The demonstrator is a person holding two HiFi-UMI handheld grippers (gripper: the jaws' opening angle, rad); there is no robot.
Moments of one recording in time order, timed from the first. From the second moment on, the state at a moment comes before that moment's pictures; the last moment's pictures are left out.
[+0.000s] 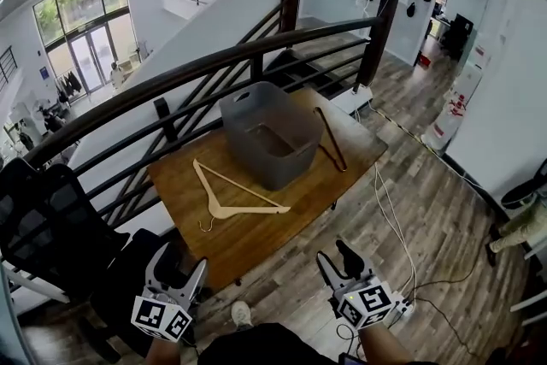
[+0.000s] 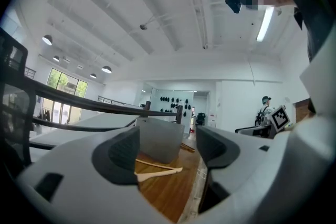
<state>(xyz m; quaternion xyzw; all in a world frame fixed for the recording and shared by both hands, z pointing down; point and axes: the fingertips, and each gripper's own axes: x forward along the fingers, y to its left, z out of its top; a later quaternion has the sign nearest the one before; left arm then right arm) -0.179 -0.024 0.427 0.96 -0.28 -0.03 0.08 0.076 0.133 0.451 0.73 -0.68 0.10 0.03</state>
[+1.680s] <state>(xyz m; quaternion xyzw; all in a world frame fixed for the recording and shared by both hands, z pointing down) -0.204 -0.181 0.518 0.91 -0.39 0.04 0.15 0.023 -0.151 0.691 0.39 -0.82 0.12 0.41</state>
